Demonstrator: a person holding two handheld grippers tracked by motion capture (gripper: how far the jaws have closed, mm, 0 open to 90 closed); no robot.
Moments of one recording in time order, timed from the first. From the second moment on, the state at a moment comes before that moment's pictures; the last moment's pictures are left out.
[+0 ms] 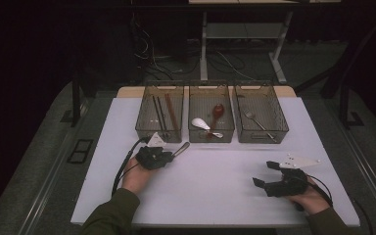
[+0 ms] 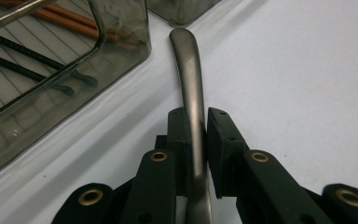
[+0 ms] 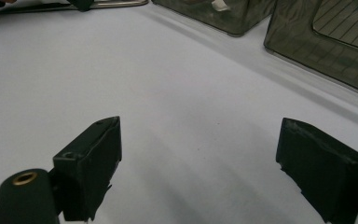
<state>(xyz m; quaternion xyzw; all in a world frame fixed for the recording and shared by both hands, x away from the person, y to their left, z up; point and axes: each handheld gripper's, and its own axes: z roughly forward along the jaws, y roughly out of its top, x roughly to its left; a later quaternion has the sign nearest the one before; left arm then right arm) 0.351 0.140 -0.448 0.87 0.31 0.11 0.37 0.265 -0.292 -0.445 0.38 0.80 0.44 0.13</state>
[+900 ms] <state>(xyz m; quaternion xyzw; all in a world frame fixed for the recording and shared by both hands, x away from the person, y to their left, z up) 0.324 0.111 -0.426 0.89 0.20 0.05 0.41 0.281 -0.286 -0.422 0.30 0.86 0.41 0.07</state>
